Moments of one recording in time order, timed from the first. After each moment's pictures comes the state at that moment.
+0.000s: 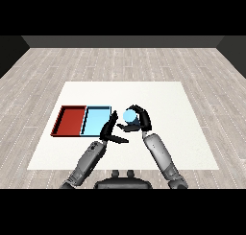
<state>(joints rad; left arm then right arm) -0.30 0.00 -0.41 -1.22 0.27 0.18 -0.27 -0.41 0.00 0.30 -1.48 0.11 -0.32 -0.03</state>
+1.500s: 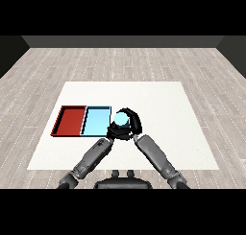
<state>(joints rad) -0.44 0.00 -0.55 -1.09 0.40 0.32 -0.32 -0.46 0.00 0.48 -1.41 -0.13 -0.49 -0.12</state>
